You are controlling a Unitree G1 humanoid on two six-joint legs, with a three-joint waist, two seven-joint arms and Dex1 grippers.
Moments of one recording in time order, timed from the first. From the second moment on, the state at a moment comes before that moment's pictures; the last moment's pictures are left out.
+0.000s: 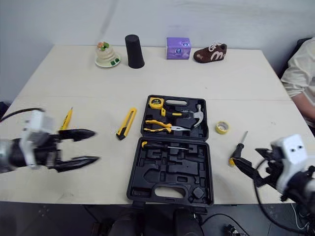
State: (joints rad) left arm -0.17 0.95 0.37 -0.57 -0.84 0.83 -1.04; right arm 0.19 -0.71 -0.71 -0.78 0.81 1.18 0.41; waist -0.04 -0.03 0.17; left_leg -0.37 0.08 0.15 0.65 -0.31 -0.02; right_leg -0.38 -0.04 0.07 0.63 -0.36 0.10
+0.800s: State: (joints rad) left arm -0.66 0.68 -0.11 -0.30 -0.70 0.63 -1.20; right arm -0.23 -0.25 -0.60 -0.67 0.49 1.60 -0.08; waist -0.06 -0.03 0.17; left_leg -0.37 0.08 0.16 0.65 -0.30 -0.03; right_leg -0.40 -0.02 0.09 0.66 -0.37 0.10
